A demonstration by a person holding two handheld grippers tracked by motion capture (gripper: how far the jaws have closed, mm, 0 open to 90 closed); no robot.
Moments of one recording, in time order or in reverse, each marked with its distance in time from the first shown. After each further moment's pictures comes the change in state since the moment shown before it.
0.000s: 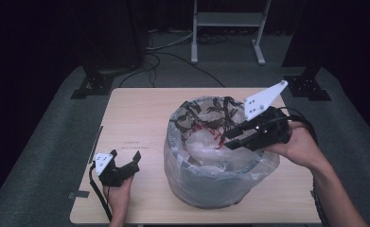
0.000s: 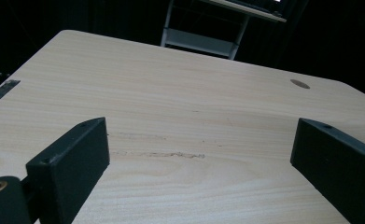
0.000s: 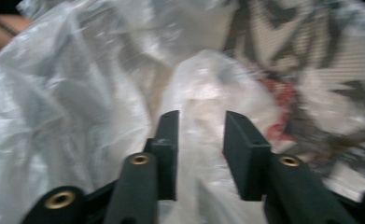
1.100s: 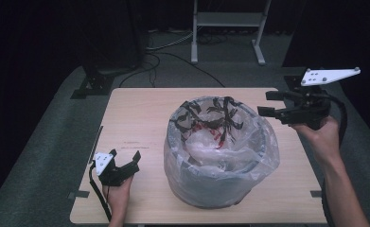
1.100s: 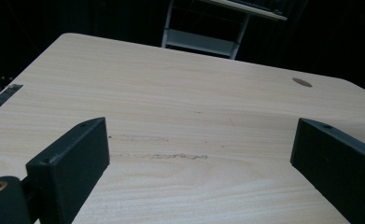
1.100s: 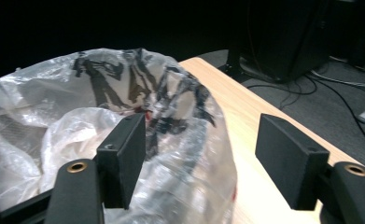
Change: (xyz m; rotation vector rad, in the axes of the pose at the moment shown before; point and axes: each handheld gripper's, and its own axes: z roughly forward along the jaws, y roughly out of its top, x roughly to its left) left arm 0.001 0.001 0.000 0.000 0.004 0.017; right arm -0.046 -0.067 -0.064 -0.355 -0.310 0.327
